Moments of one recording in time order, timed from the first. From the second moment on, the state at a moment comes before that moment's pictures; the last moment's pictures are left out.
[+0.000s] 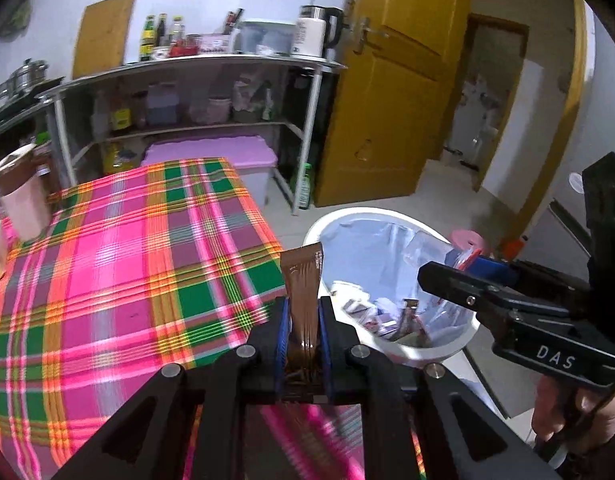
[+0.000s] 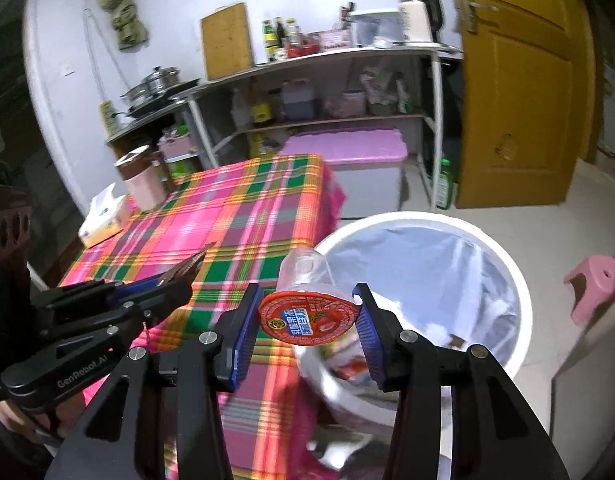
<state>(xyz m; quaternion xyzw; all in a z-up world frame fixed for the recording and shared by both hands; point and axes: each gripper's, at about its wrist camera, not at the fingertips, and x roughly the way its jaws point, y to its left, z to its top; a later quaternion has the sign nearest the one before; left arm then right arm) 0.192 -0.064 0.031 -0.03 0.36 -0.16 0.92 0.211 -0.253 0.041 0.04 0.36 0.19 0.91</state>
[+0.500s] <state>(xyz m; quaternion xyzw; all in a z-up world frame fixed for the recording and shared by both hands) 0.241 -0.124 0.003 -0.01 0.39 -0.21 0.90 0.236 -0.310 0.003 0.04 0.41 0.11 0.90</state>
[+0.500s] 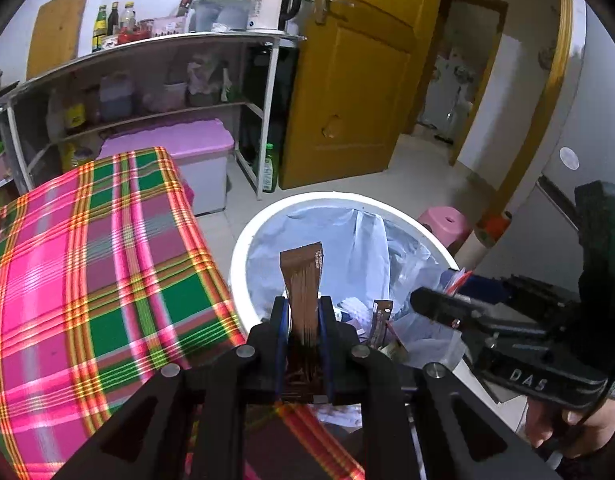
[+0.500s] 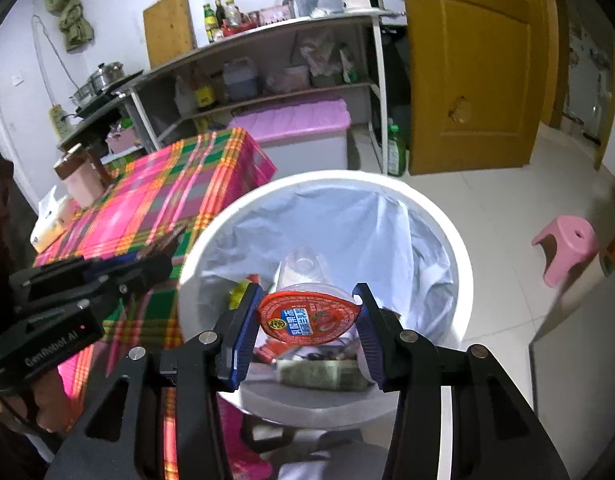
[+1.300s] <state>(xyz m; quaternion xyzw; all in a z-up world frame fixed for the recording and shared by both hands) 0.209 -0.109 0.012 -0.02 0.38 -0.20 0.90 0.202 -0.305 0.021 0.04 0.39 0.10 0.91</state>
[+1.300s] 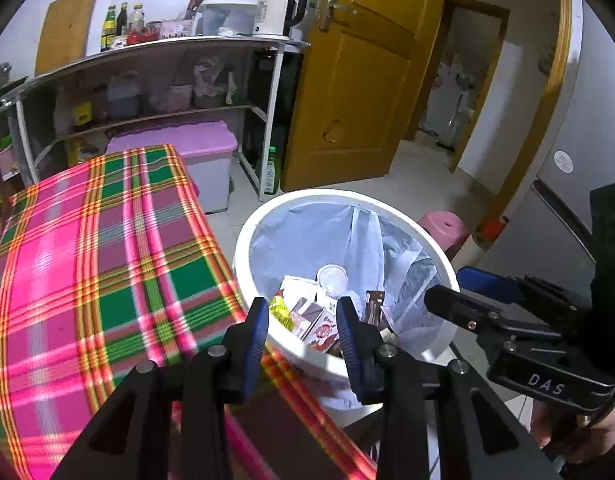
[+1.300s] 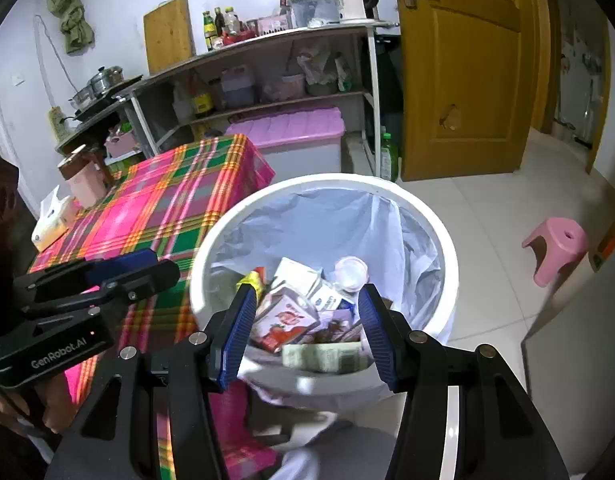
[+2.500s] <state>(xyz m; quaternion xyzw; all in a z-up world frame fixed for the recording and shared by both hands) 0.115 -0.076 0.035 -0.02 0.35 -0.16 0.92 0.114 -0.276 0.042 0.03 0.36 0.14 0.92</state>
